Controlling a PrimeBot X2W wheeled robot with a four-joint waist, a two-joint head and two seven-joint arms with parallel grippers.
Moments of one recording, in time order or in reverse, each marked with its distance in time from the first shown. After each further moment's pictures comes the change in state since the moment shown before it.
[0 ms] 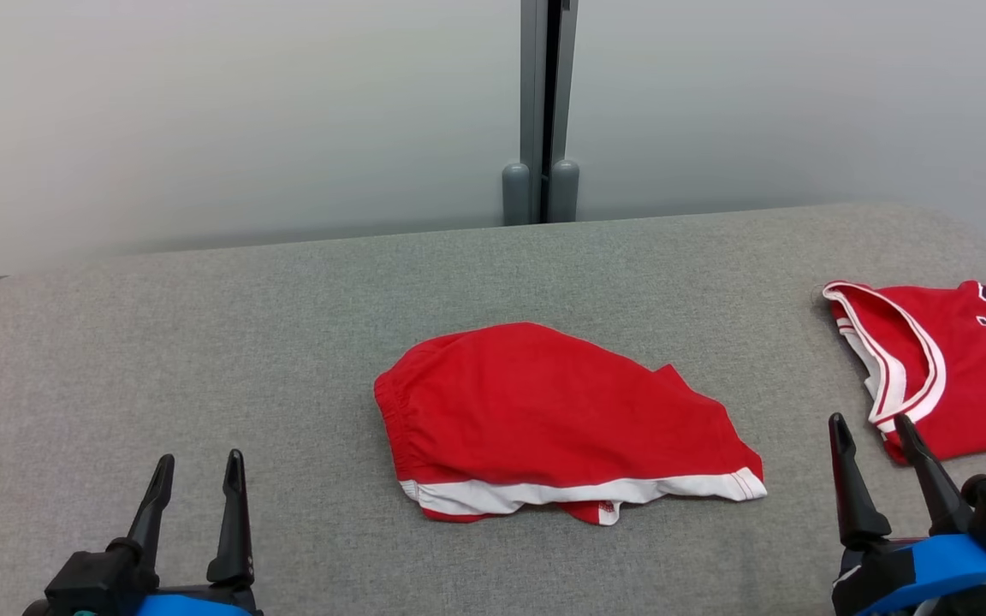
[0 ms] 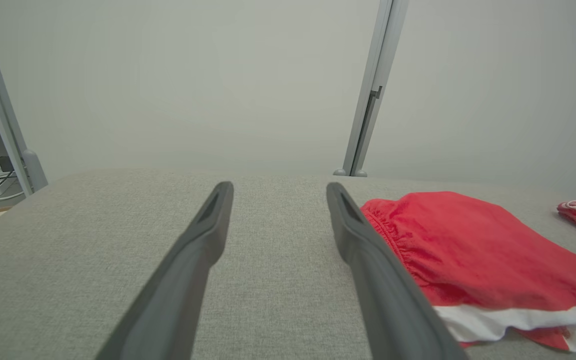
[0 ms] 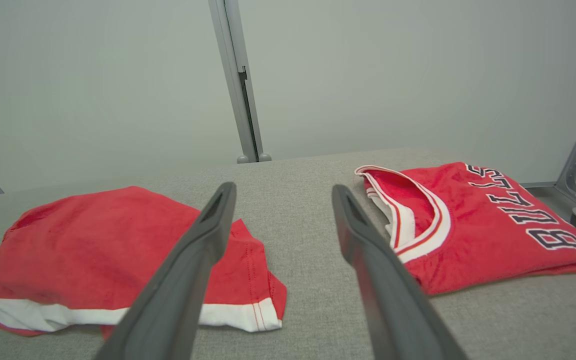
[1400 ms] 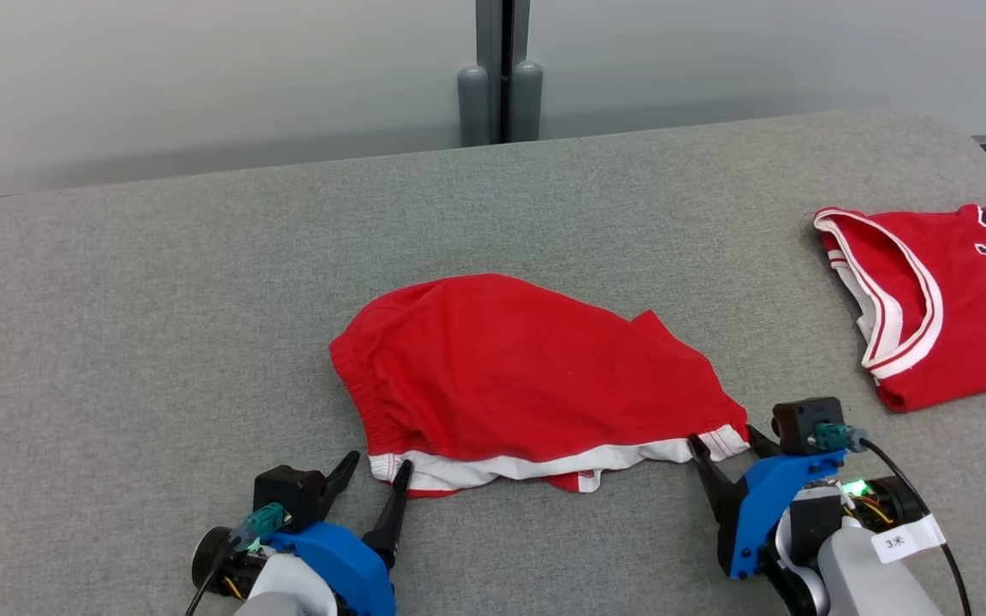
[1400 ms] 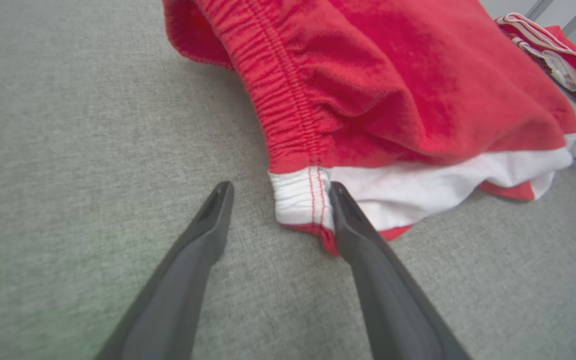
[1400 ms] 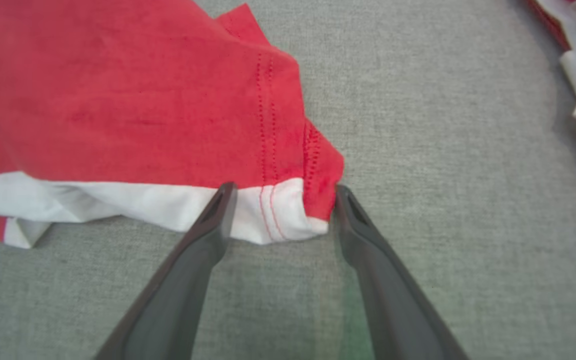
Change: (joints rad) left arm -0.360 -0.161 -0.293 0.598 -0.049 -0.230 0.078; right arm -0.359 0.000 0.180 0.580 -0.063 0.000 0.191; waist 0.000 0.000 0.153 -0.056
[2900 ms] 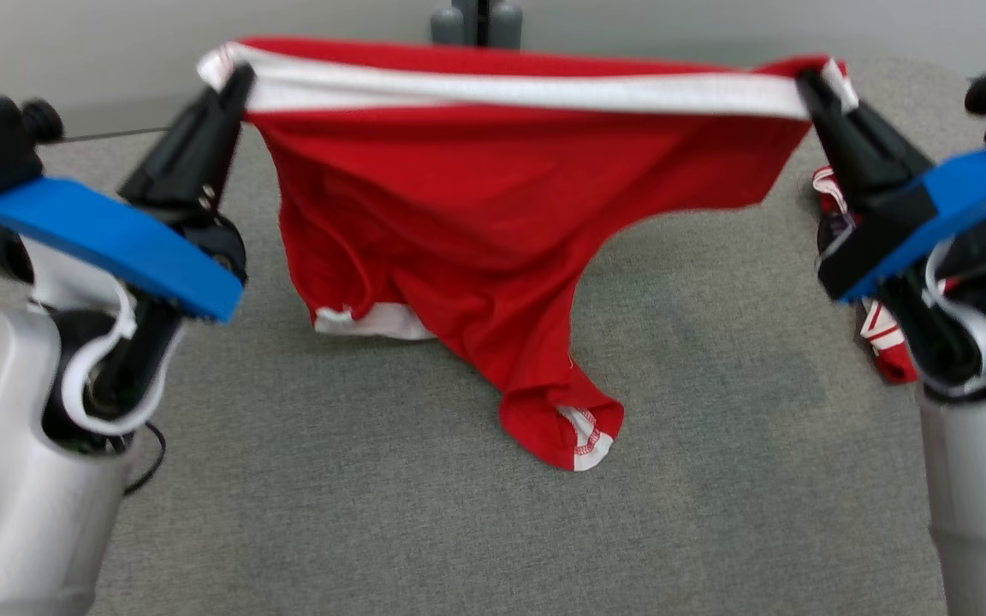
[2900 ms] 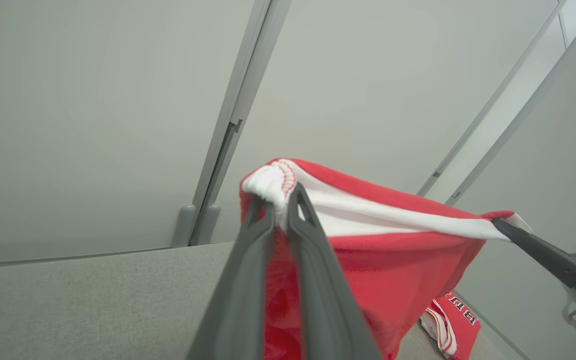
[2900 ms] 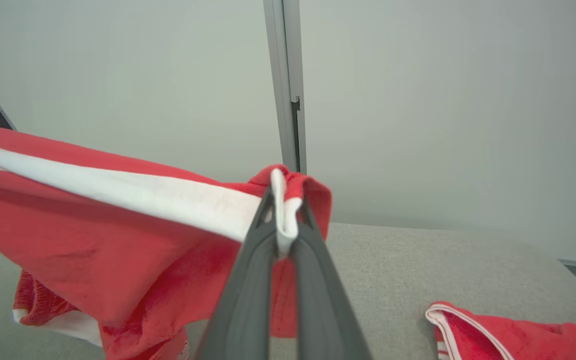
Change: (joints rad) left arm -0.265 0.240 0.235 -0.736 -0.389 0.124 0.415; right arm -0.230 -0.072 -0.070 -0.656 0.234 0.000 0.313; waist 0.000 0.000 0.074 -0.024
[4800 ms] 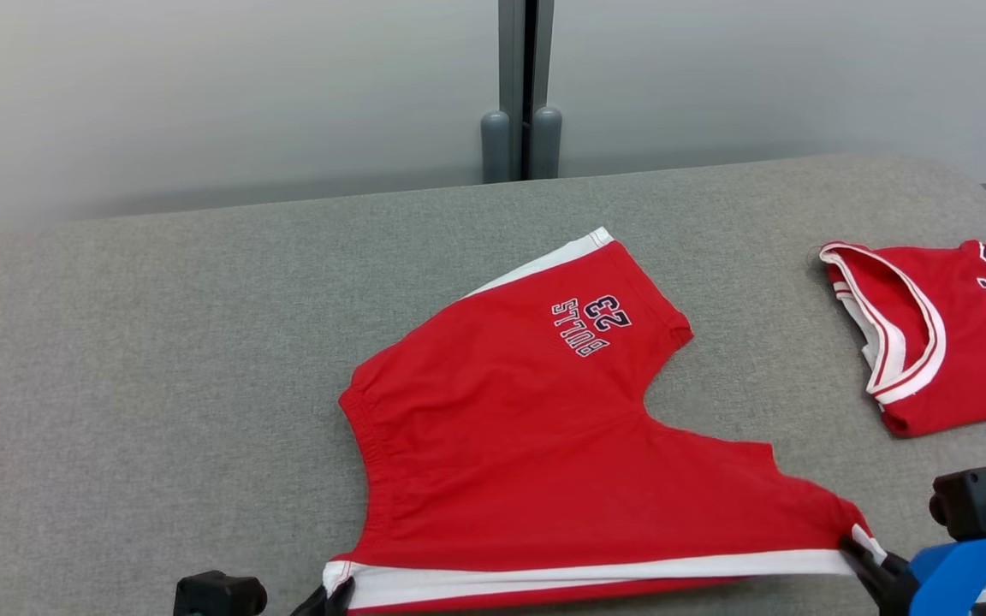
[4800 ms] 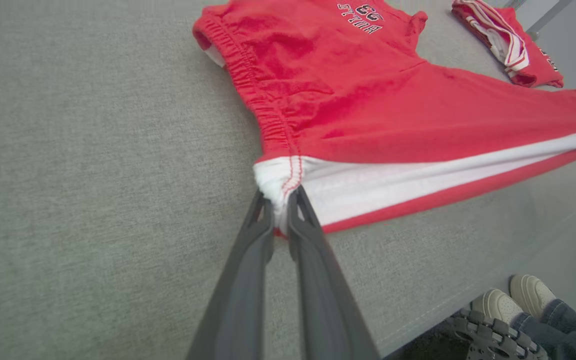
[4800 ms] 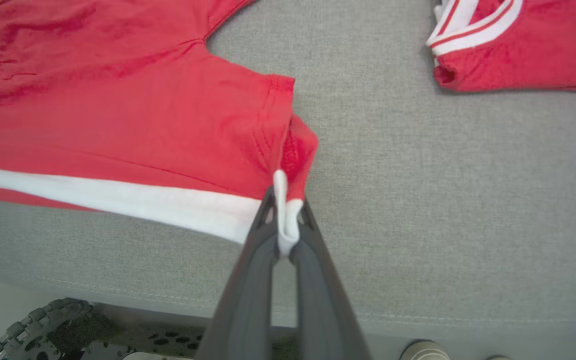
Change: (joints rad) left arm 0.676 0.191 -0.318 -0.197 0.169 0.291 -0.024; right arm 0.754 0.042 -0.132 -0.364 -0.089 0.006 0.488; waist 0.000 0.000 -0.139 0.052
